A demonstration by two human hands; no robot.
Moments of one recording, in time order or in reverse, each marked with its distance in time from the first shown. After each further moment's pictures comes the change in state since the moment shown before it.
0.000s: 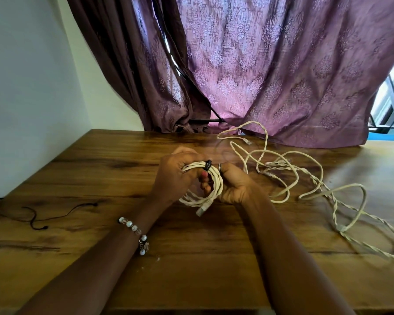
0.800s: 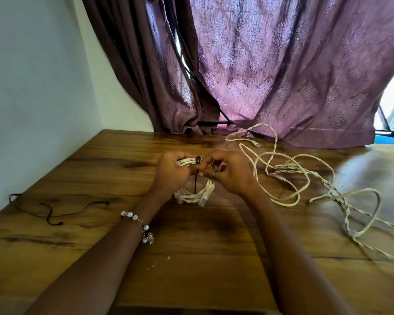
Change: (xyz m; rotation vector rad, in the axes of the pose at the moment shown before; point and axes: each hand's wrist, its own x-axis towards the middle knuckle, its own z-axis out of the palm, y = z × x) left_hand 0.006 -0.006 -0.014 -0.174 0.047 -0.549; right_hand 0.004 -0.006 0.005 -1.243 0.078 -1.023
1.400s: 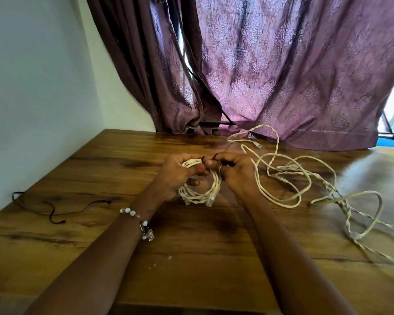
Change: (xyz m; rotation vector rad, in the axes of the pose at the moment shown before) left_hand -0.004 0.004 -0.002 -0.322 -0.220 -0.219; right_hand -0.007 -0.007 0.013 0.587 0.281 0.290
